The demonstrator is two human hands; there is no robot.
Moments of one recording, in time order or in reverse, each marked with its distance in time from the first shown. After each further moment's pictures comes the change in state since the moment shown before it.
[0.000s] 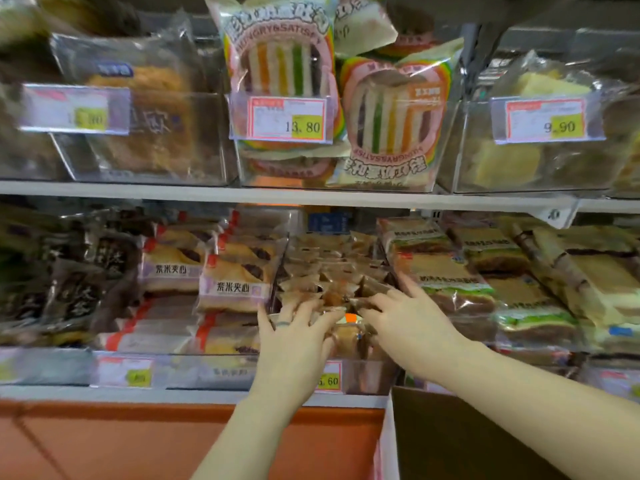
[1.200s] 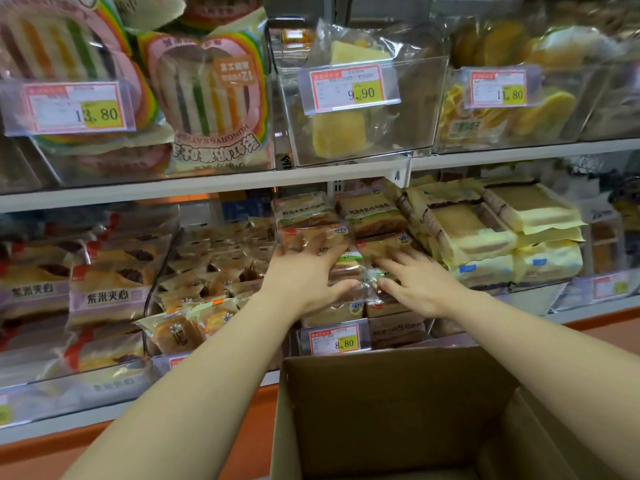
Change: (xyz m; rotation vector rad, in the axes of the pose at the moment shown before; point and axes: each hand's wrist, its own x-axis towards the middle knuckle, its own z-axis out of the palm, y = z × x) left_hand 0.089 0.144 0.000 0.155 -0.166 0.272; right_hand -0.102 0.149 0.062 0.398 -0.189 0.452
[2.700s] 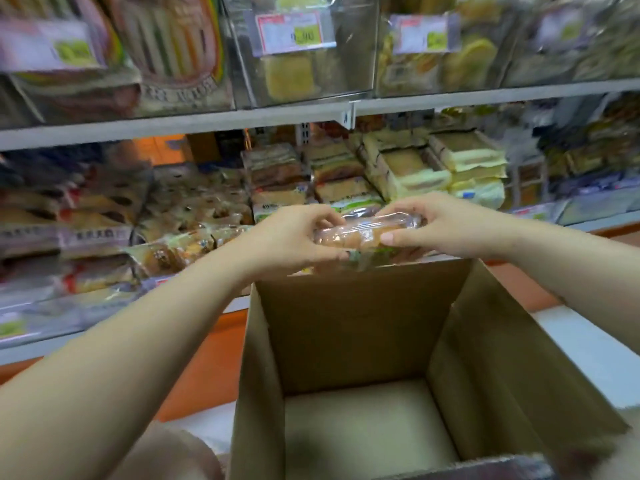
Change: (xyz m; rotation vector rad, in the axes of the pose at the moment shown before) left_hand -0.104 0.066 -0.057 -0.581 -0.097 0.189; right_hand -0.161 -0.001 -0.074 0.688 -0.091 -0.049
